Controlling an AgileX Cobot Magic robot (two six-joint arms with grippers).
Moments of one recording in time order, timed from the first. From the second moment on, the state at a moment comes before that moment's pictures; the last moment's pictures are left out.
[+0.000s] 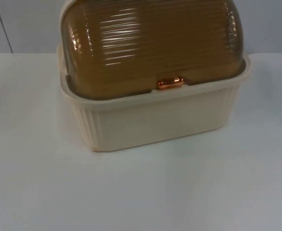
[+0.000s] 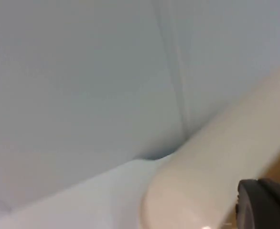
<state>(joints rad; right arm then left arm) -0.07 1.24 -1.18 0.09 0.49 -0.09 -0.28 1.34 -1.19 -0.18 0.36 0.33</state>
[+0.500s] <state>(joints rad) -0.07 1.24 -1.18 0.09 0.49 -0.08 0.00 1.34 -1.07 -0.32 0.34 0.26</state>
